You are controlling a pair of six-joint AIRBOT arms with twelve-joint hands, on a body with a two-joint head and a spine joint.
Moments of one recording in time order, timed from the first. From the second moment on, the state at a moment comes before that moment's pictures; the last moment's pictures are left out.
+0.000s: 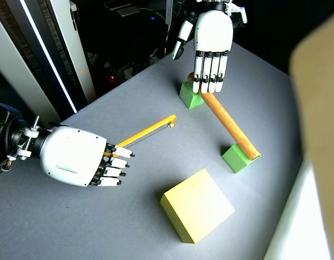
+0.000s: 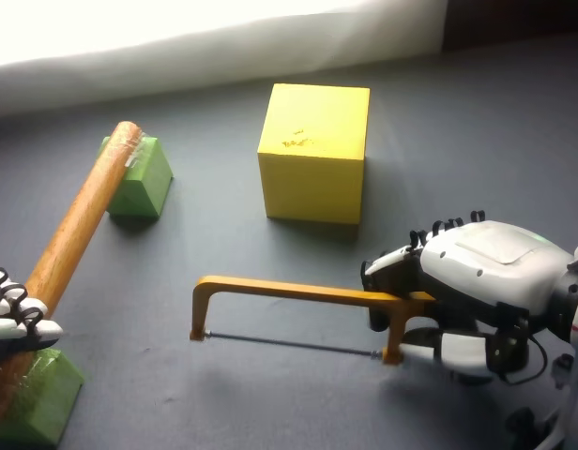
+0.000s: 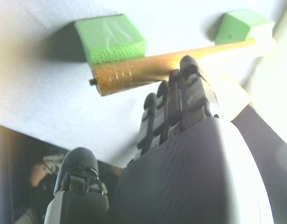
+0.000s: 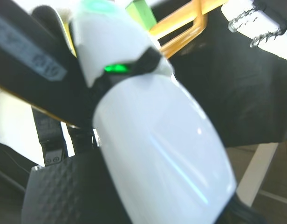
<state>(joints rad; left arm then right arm) 0.83 -0.37 0.78 0.92 -0.40 0.16 -0.66 -1.07 0.84 0.50 0.58 -1.16</state>
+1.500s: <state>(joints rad) 0.75 -0.52 0.96 0.88 -0.98 0.15 -0.35 -0.88 0.98 -0.81 0.65 -0.24</state>
